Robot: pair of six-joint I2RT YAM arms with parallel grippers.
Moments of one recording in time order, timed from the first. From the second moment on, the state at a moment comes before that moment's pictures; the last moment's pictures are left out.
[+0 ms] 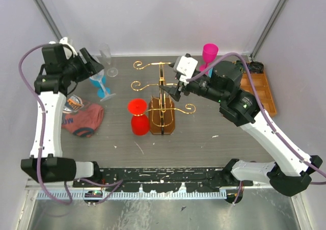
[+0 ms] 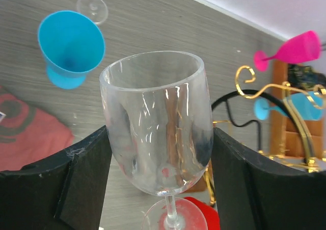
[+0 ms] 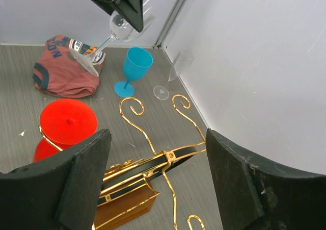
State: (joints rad) left arm 0.08 1.35 1.61 -0.80 0.32 -0.43; right arm 0.78 1.16 1.50 -0.36 -0.29 -0.45
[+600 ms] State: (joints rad) left arm -0.13 1.03 0.90 -0.15 -0.16 -0.26; right arm 0.78 1.16 1.46 -0.36 -0.24 -0.48
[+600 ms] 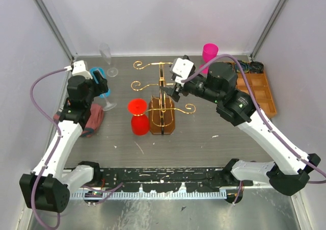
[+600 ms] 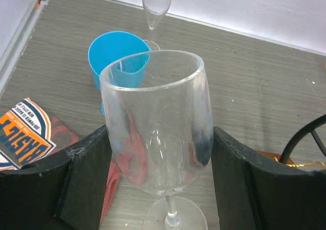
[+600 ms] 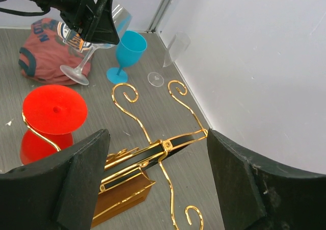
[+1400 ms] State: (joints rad) left arm -0.42 1.30 0.60 0.68 -0.73 -0.02; right arm 0.74 1.17 1.38 -0.30 -0.25 -0.49
